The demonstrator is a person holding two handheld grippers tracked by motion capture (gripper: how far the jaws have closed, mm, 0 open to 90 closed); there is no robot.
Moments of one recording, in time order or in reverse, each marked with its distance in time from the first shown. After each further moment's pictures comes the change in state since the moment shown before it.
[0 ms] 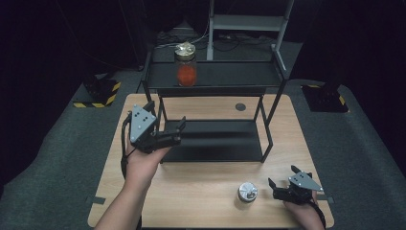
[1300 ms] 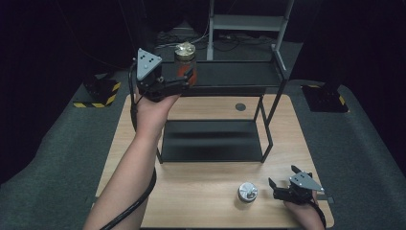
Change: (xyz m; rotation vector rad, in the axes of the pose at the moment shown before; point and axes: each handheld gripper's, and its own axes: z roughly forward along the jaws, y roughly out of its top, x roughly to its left) left arm 0.027 0.082 0.069 -0.081 0.021 -0.049; right arm -0.002 -0.001 -0.001 -0.003 0.004 0.008
